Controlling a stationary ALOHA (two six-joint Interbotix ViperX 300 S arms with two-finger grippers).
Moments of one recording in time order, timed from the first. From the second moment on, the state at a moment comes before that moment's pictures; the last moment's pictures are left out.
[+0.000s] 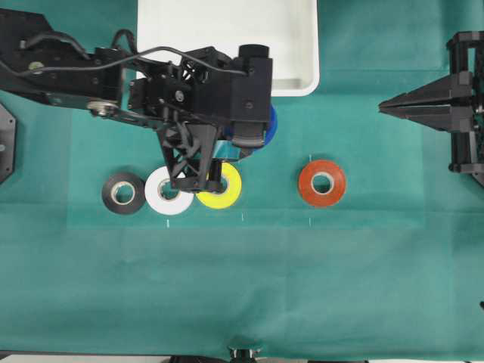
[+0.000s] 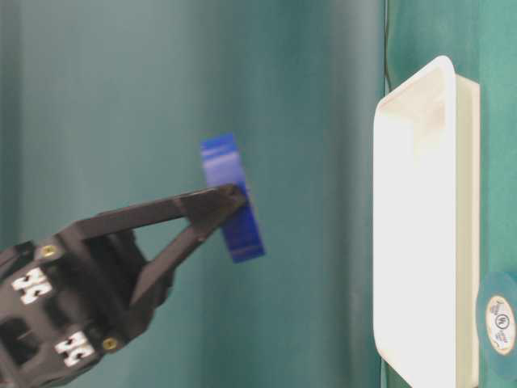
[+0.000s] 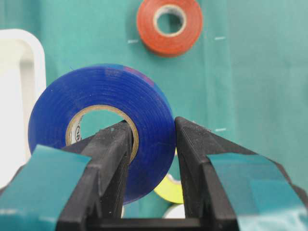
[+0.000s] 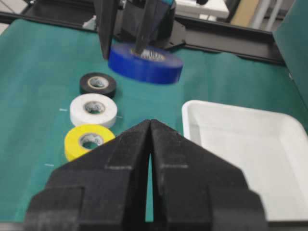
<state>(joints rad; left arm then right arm) -0.05 -0.06 0.18 -0.01 0.74 0.01 0.00 -0.89 1.14 0.00 -0.14 0.00</state>
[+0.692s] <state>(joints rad) -0.06 -0.08 0.18 -0.01 0.76 0.01 0.00 -0.88 1.14 0.00 -0.14 0.00</state>
